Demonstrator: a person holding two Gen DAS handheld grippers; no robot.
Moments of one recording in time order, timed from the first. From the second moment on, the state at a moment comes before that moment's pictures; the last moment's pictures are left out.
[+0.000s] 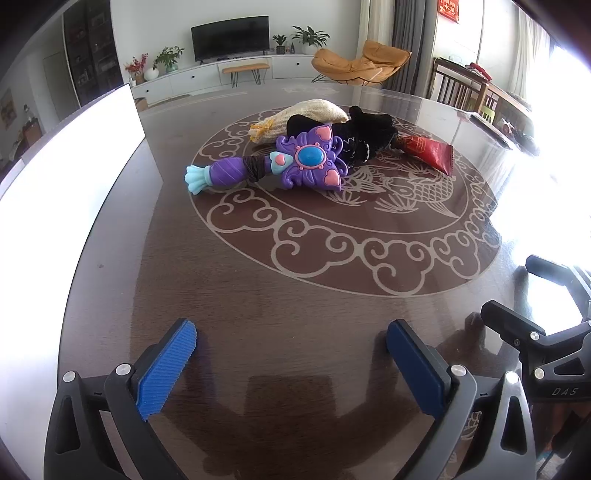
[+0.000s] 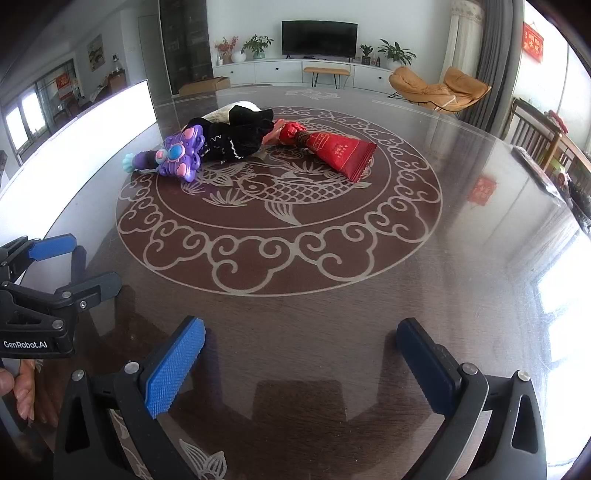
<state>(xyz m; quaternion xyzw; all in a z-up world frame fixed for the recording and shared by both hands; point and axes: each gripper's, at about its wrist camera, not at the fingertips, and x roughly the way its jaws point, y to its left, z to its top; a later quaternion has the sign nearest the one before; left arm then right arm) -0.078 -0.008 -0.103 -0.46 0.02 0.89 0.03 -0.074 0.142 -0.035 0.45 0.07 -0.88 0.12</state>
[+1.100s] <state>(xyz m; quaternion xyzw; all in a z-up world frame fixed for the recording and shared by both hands) -0.238 -0.047 -0.056 -0.47 -0.01 0.88 0.09 -0.074 0.142 -0.035 0.45 0.07 -0.88 0.12</state>
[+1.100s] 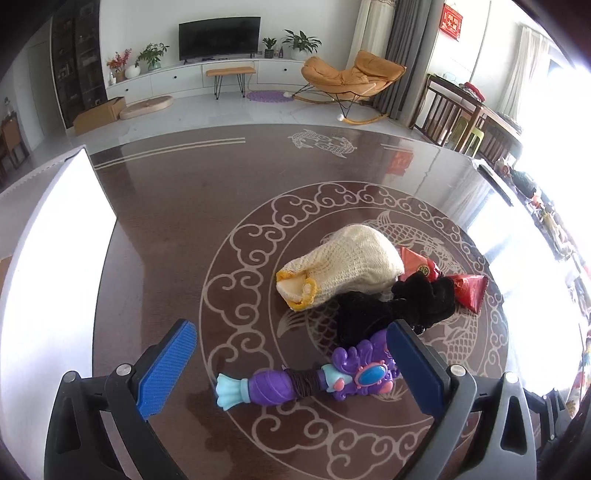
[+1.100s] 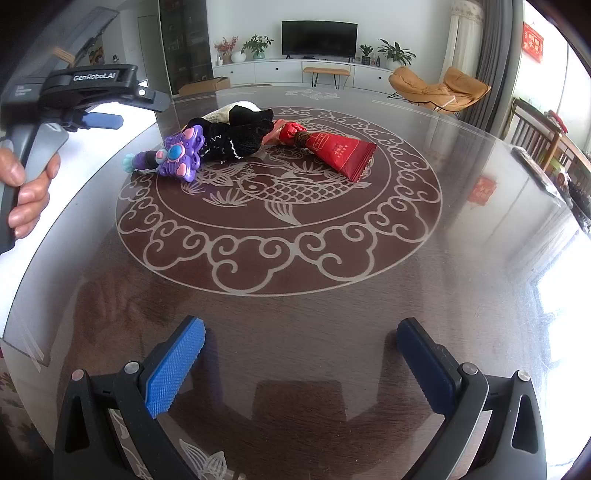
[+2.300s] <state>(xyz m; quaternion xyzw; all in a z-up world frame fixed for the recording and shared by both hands) -0.136 -0.038 -0.091 -0.45 0.03 0.89 0.03 -0.075 0.142 -0.036 0.45 0.07 -0.88 0.12</state>
